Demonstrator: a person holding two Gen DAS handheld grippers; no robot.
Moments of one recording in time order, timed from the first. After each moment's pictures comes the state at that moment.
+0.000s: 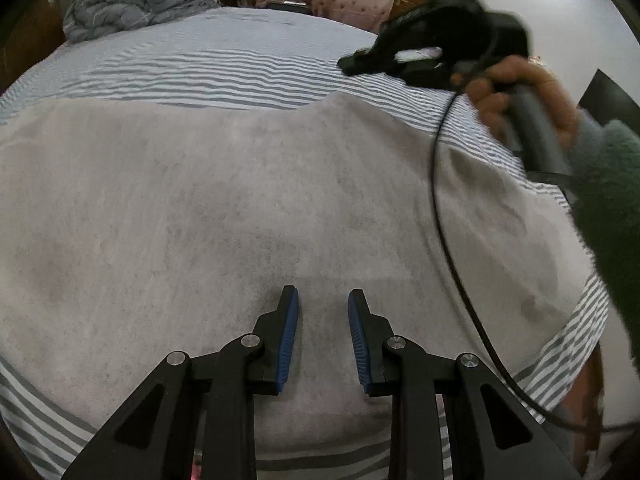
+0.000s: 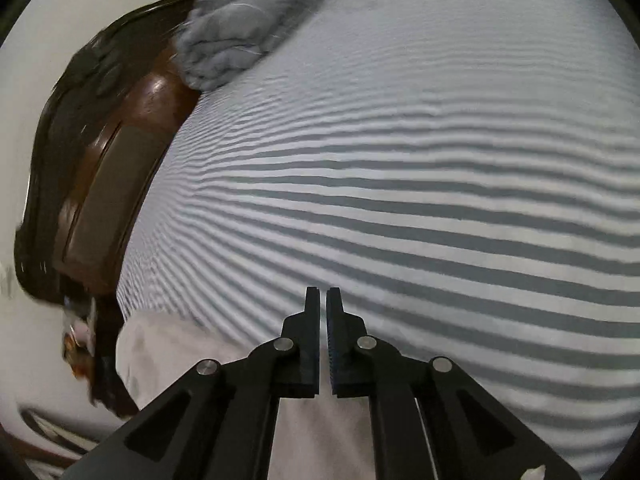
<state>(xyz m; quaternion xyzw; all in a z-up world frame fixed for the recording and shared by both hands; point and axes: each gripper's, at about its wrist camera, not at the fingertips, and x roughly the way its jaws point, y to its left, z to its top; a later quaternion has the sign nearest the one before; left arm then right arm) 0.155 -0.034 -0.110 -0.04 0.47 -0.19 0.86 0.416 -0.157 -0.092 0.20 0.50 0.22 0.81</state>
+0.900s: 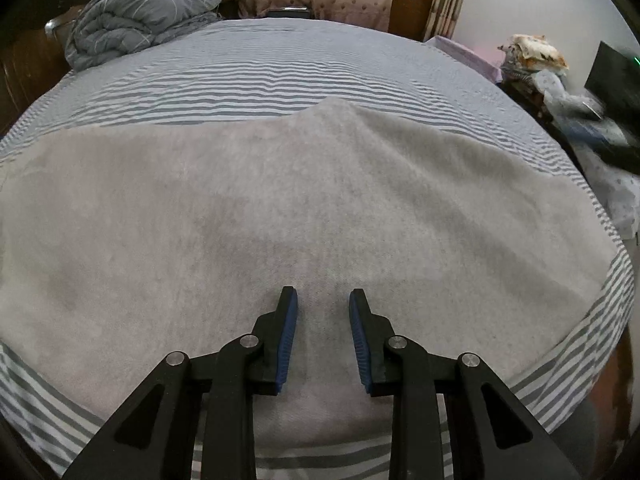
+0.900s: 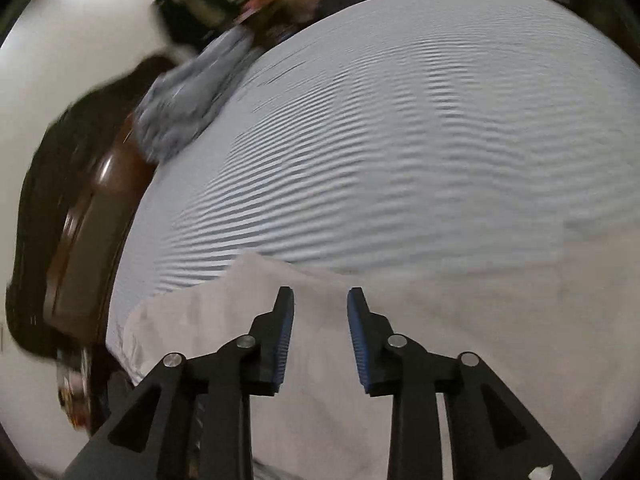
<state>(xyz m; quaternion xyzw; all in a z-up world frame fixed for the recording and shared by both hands) 0.142 -0.062 -0.106 0.02 0.46 -0.16 0.87 0.197 -0.310 -0.039 0.30 0.44 0.03 0.85</state>
